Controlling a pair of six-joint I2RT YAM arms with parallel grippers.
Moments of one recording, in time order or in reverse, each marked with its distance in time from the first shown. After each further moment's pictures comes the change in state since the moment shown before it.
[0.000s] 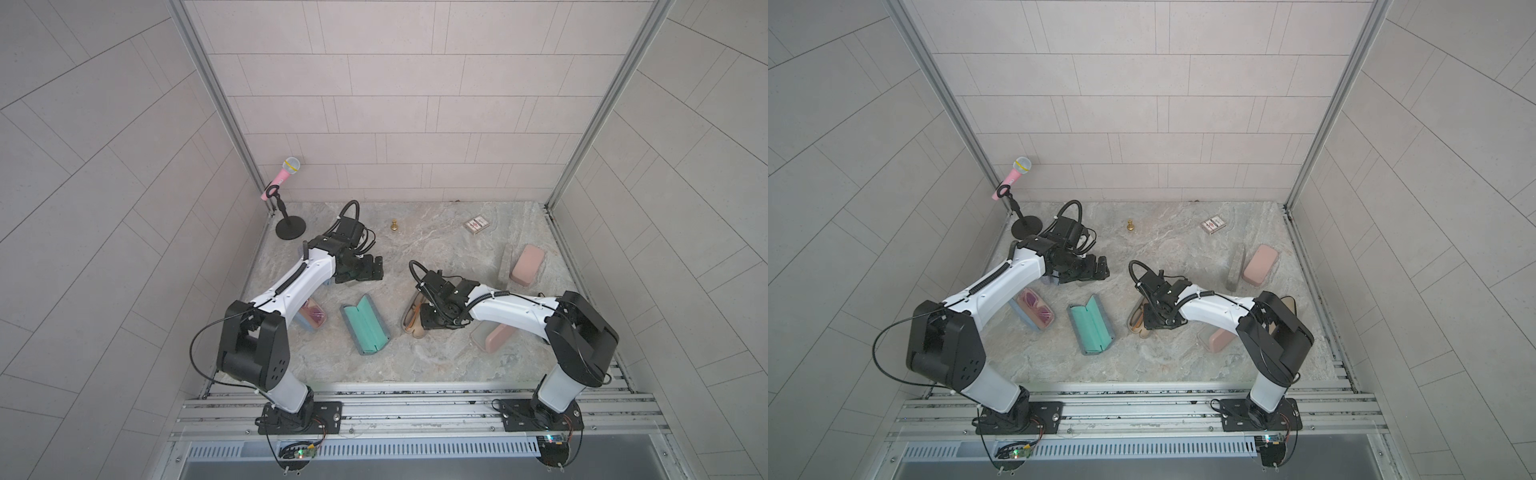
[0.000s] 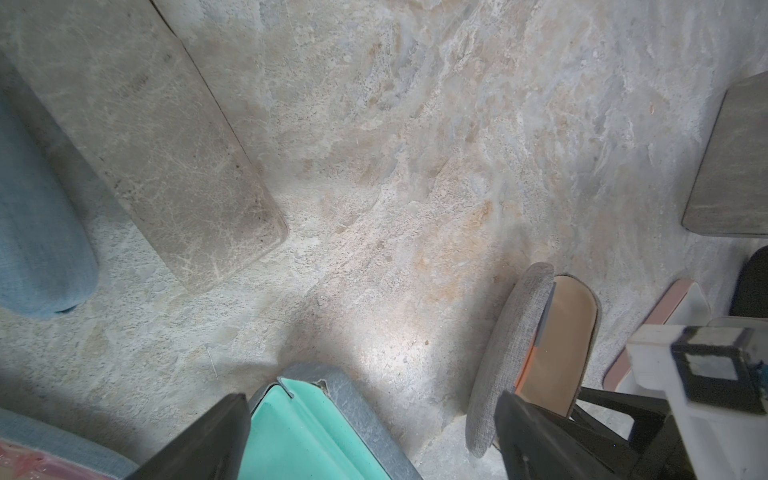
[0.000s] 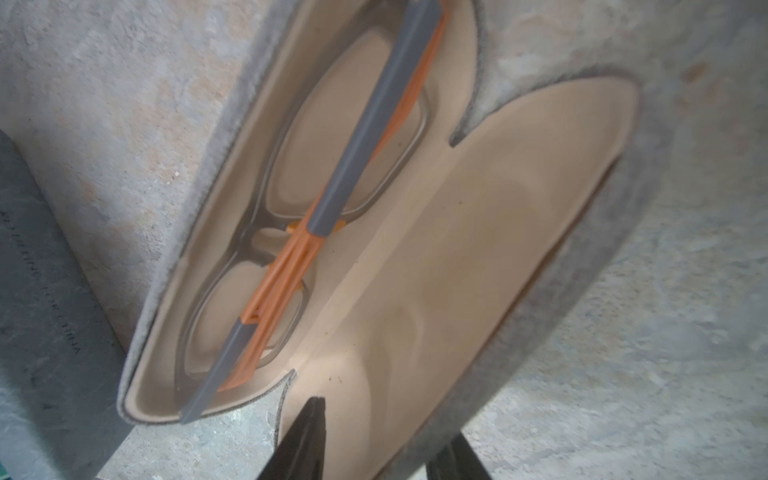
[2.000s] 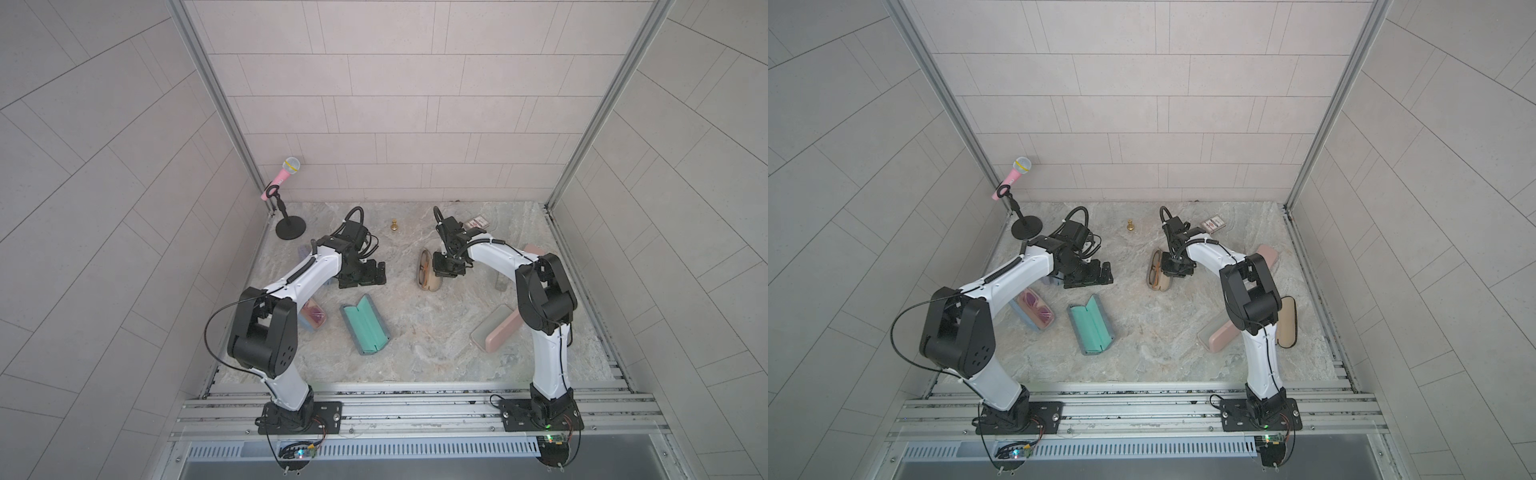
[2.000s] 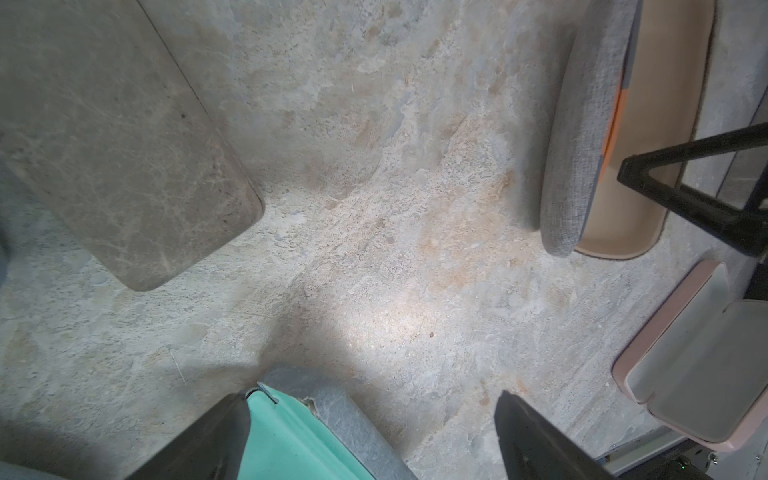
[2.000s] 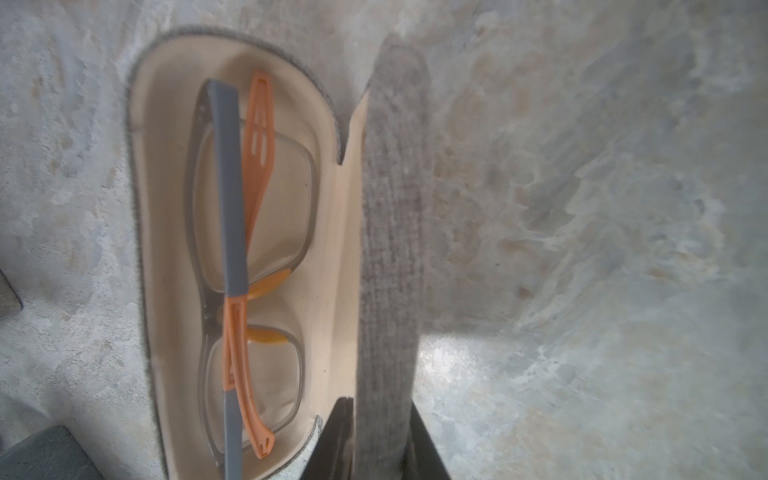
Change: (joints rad) left arm 0.000 0.093 0.000 -0.012 0.051 0.003; right arm -0.389 0.374 0.530 -0.184 -0.107 -0.246
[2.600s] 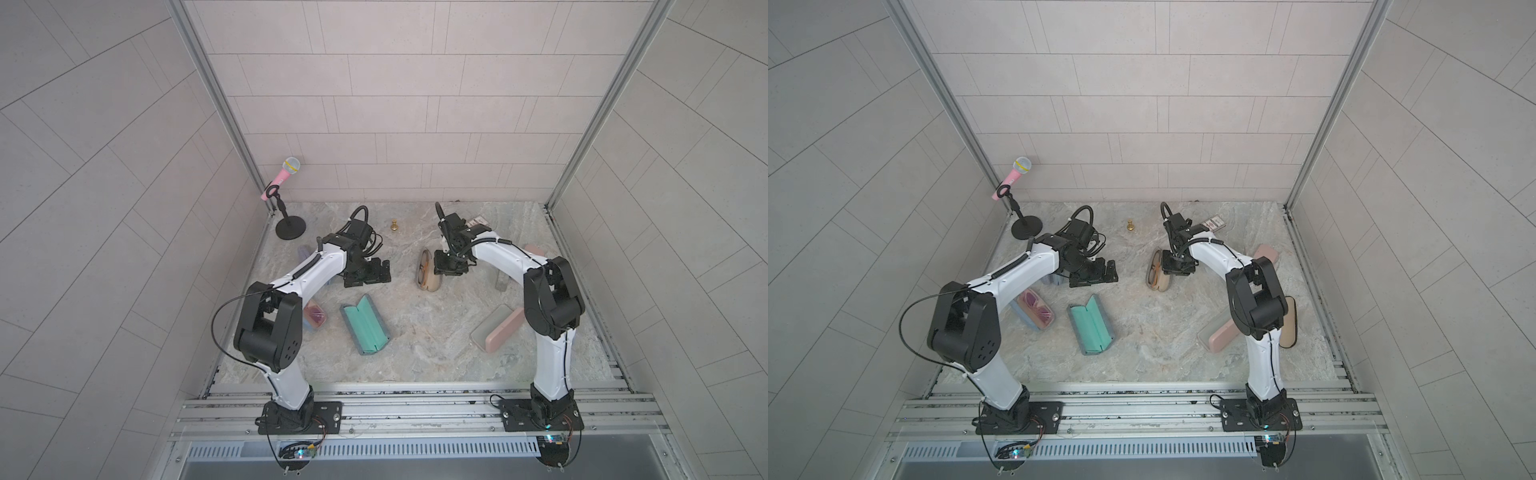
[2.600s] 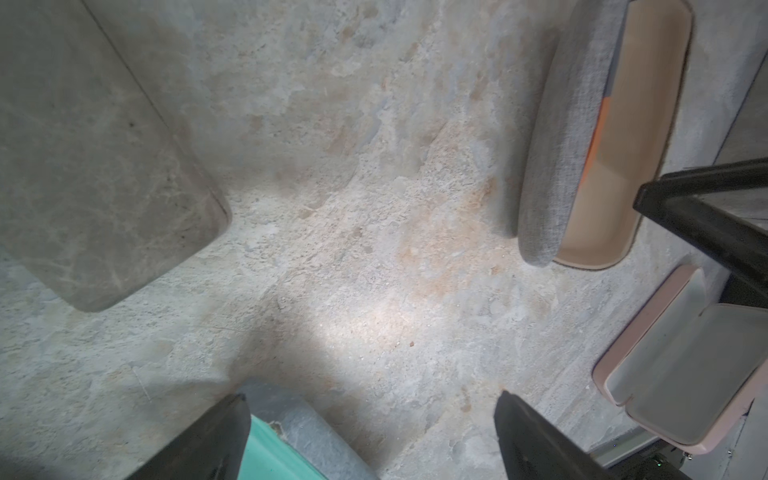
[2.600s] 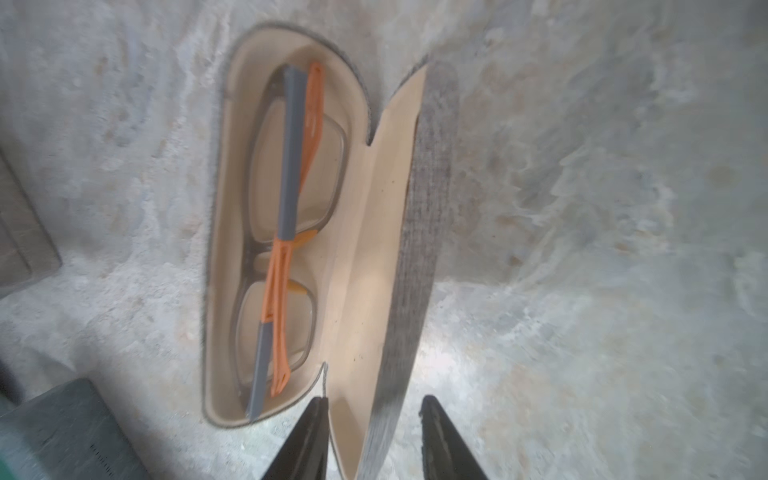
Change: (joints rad) left arm -0.036 0.055 0.069 0.005 0.023 -0.042; right arm -0.003 -0.099 0.002 -0.062 -0.004 -0.051
